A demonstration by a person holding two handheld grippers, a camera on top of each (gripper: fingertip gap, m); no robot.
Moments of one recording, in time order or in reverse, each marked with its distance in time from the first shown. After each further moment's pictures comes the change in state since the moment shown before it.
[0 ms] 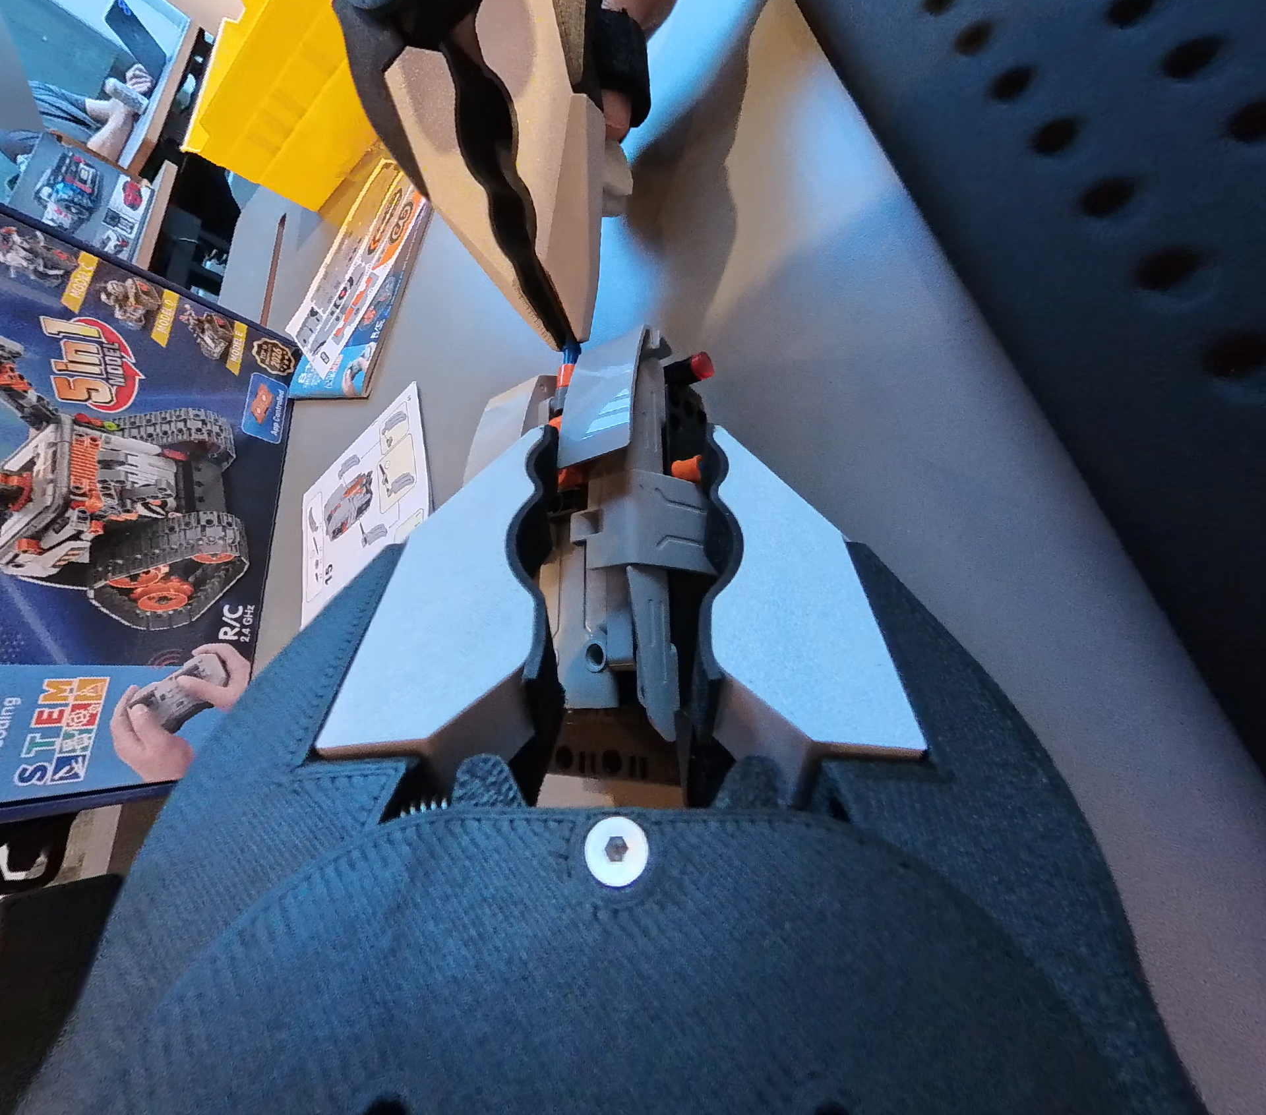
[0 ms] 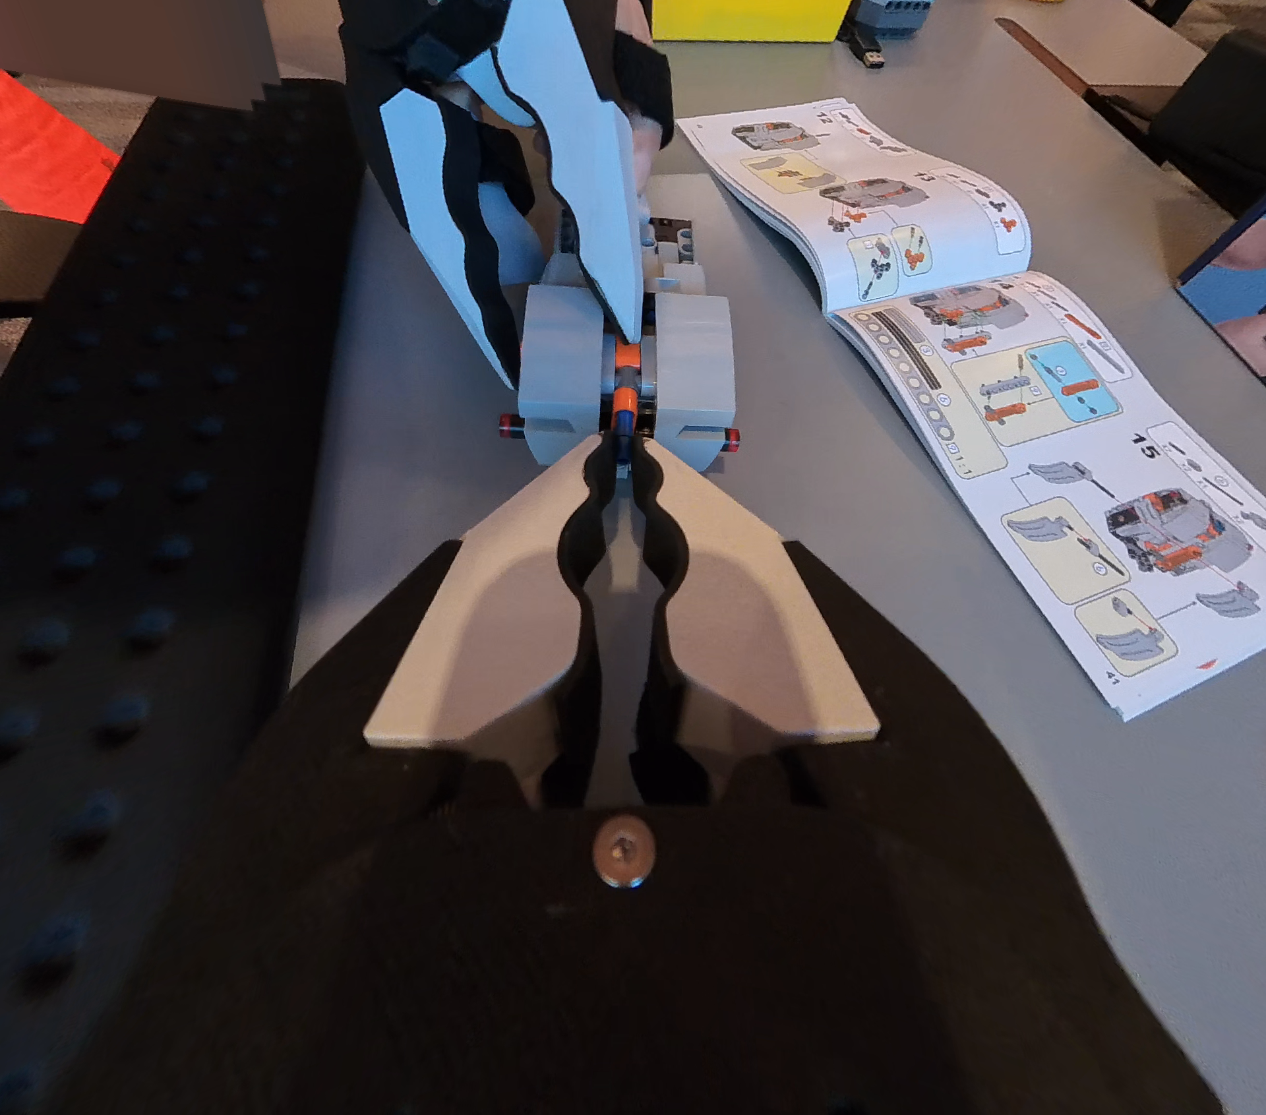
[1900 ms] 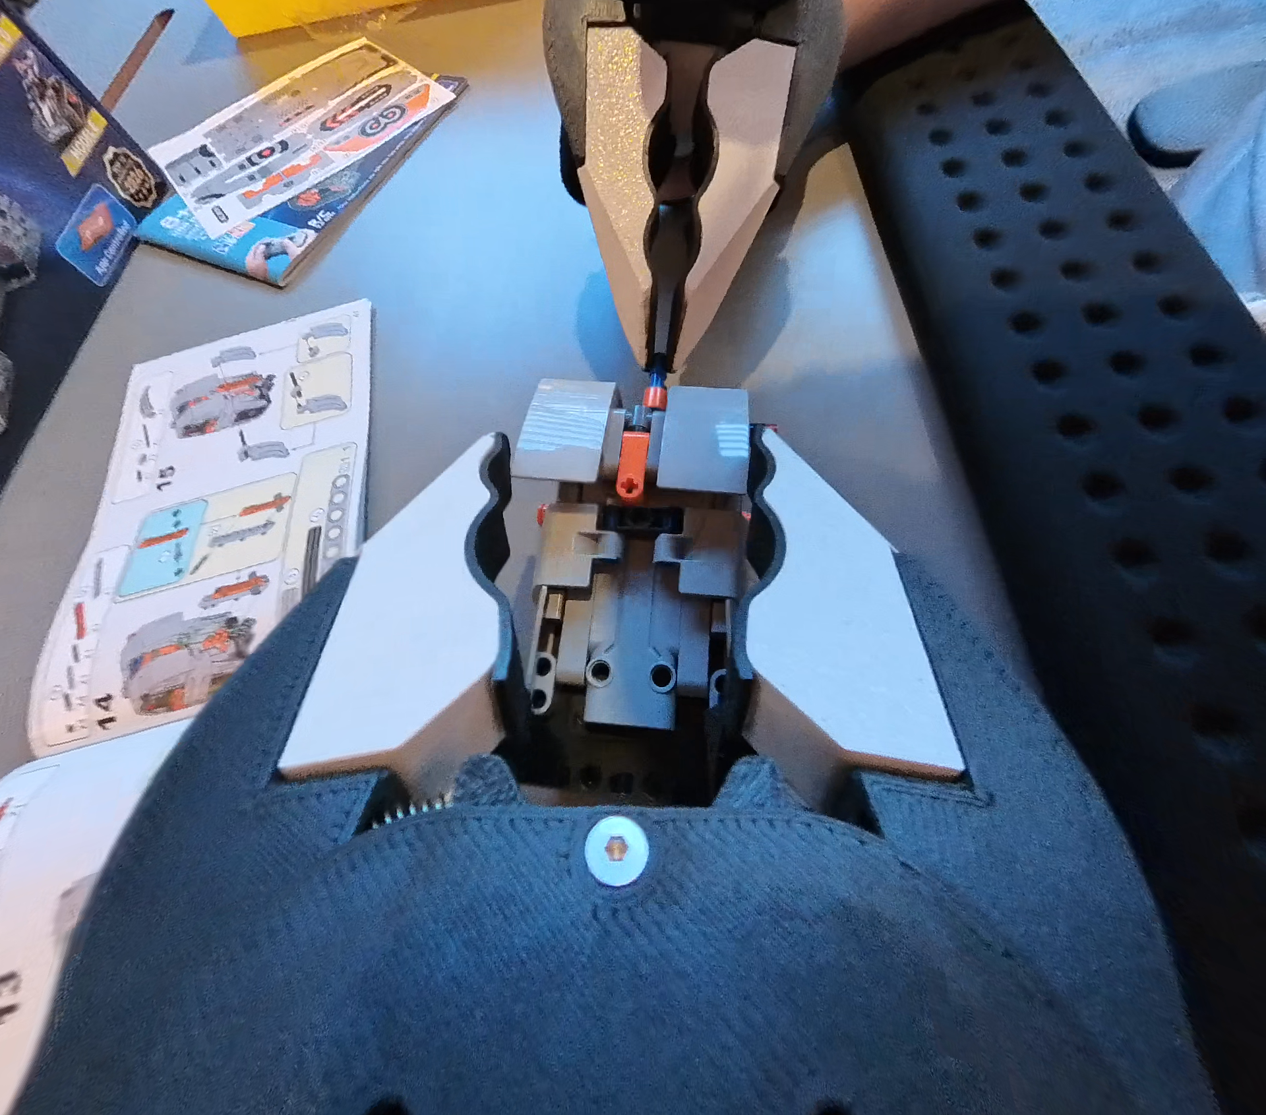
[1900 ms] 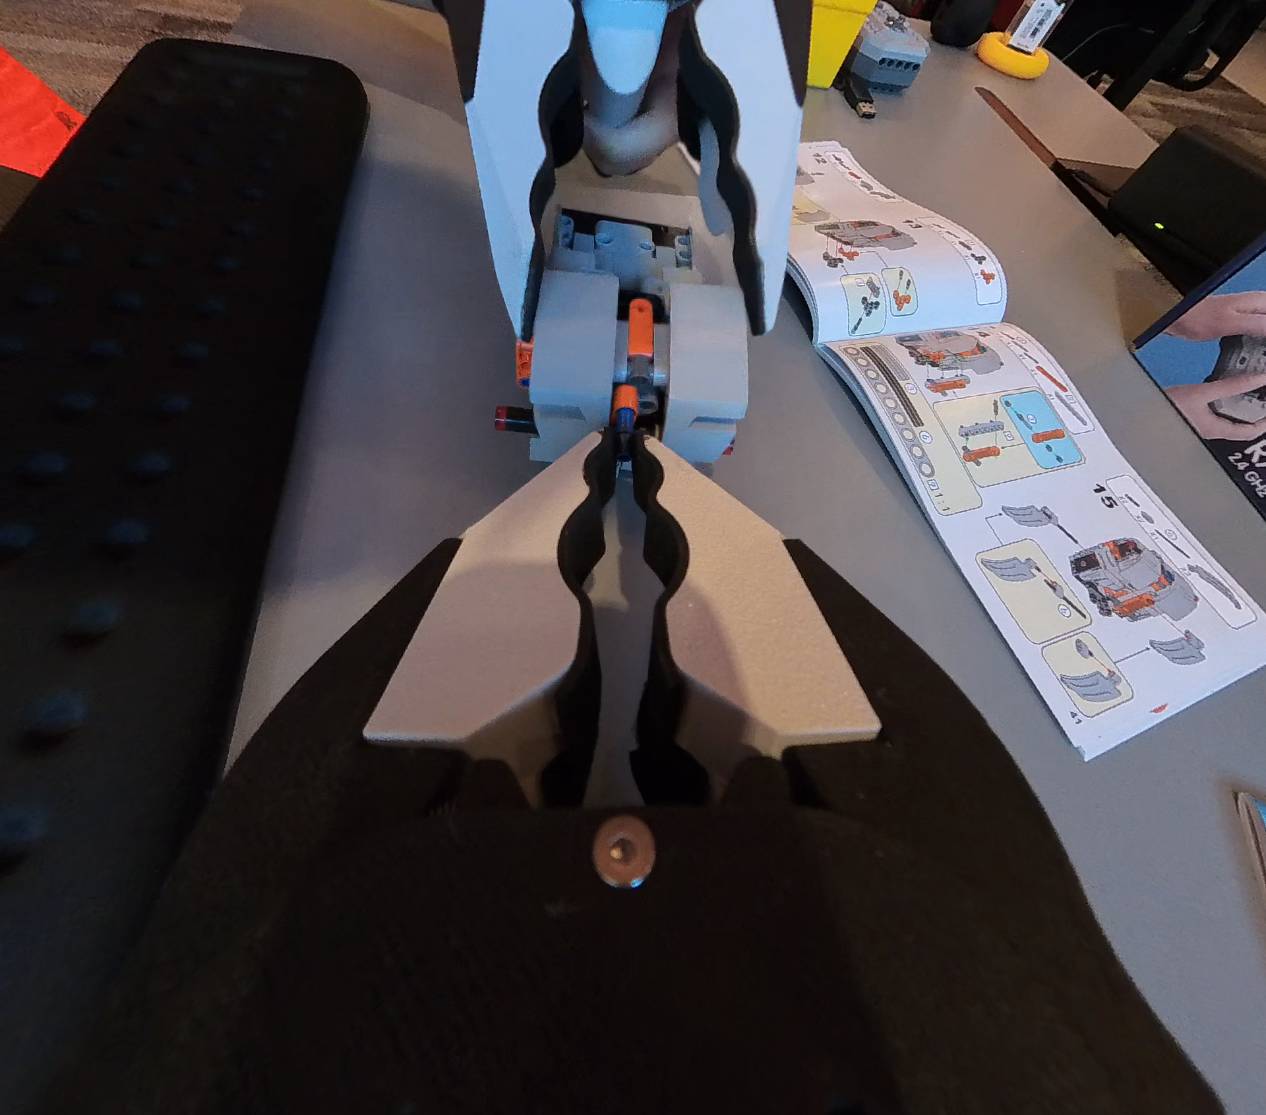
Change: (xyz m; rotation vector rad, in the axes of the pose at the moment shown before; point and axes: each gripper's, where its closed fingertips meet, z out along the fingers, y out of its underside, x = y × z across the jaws) left arm -0.028 -0.001 -0.004 0.043 0.147 -0.483; right arm 0.000 -0.002 0.004 0.029 0.021 -0.102
